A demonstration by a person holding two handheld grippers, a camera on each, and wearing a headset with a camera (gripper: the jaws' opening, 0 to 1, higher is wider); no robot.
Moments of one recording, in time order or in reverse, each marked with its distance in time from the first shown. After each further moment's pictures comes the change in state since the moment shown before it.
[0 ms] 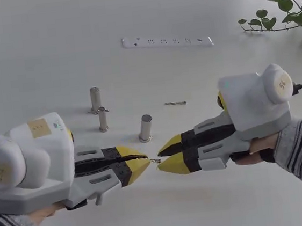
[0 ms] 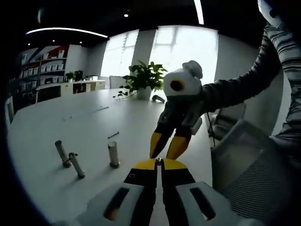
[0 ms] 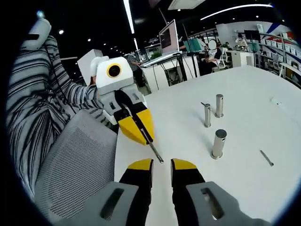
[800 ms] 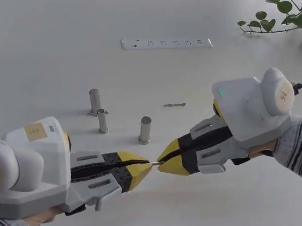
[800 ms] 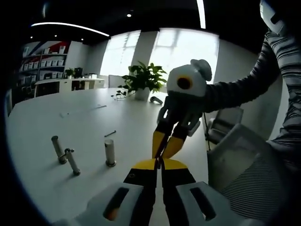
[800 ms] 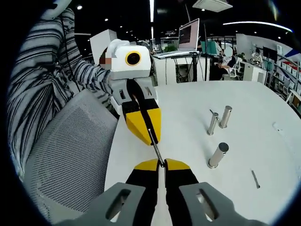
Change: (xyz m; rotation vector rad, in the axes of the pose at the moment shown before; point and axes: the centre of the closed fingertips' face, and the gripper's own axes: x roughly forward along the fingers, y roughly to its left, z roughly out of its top) left arm 0.001 -0.001 -0.003 -0.054 -0.012 -0.013; right arm -0.003 0.008 0.005 -0.268 0.095 -0.013
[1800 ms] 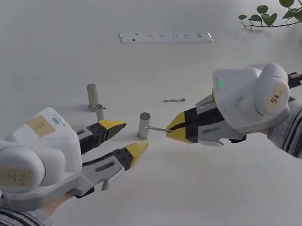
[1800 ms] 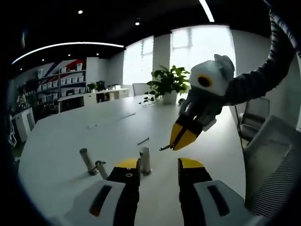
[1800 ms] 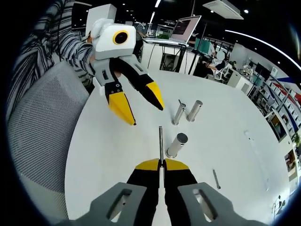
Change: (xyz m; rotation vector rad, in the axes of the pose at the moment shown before) left arm 0.007 0.055 0.007 0.124 -0.030 0.293; right arm -0.016 -0.069 -0.026 -0.136 0.130 -0.243
